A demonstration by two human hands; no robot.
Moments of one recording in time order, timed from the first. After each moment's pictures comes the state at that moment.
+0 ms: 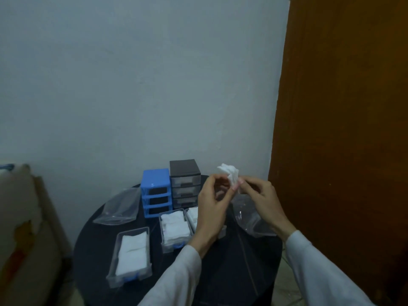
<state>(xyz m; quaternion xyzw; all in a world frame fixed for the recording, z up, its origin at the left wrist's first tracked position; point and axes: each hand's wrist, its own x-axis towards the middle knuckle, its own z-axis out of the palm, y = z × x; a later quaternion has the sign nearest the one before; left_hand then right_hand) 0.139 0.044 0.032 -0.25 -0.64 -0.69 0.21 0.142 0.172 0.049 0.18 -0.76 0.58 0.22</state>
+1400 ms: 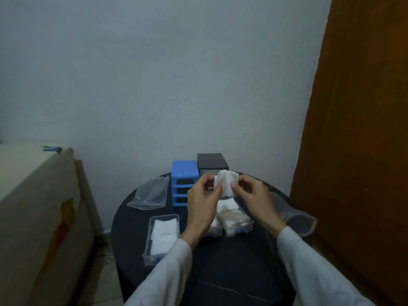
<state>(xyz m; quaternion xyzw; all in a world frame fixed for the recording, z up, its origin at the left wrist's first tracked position) 0.141 -0.037 0.026 -0.13 -0.71 -0.63 0.29 0.121 0.099 0.032 0.20 -0.78 0.55 0.21</state>
